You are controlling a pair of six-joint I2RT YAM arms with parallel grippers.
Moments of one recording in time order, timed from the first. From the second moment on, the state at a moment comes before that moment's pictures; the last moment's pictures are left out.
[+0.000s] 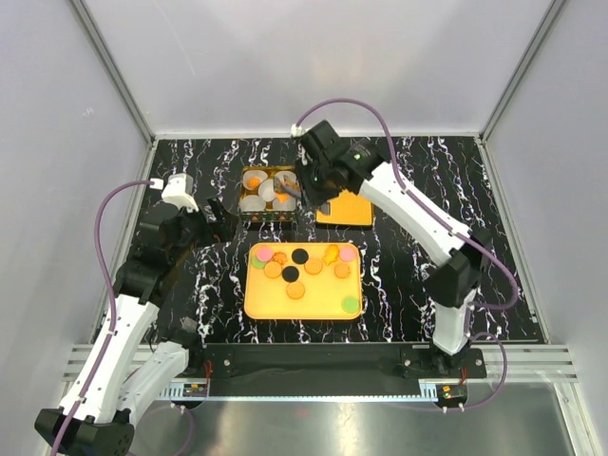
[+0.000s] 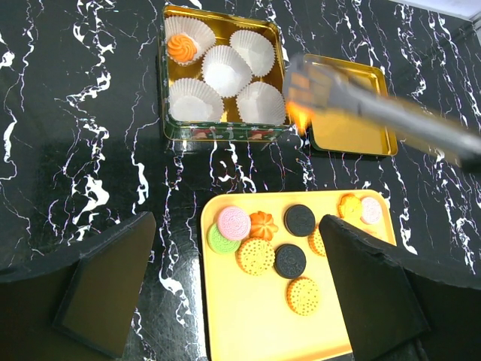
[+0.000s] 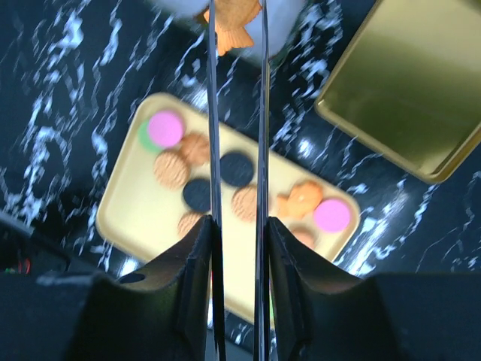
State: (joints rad) left arm -0.25 0.75 0.84 -0.49 0.03 -0.37; right arm 0.79 1.88 2.04 -1.08 0.05 0.31
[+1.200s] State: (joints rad) left arm -0.25 0.75 0.84 -0.49 0.05 -0.38; right arm 0.64 2.28 2.28 -0.95 0.06 0.28
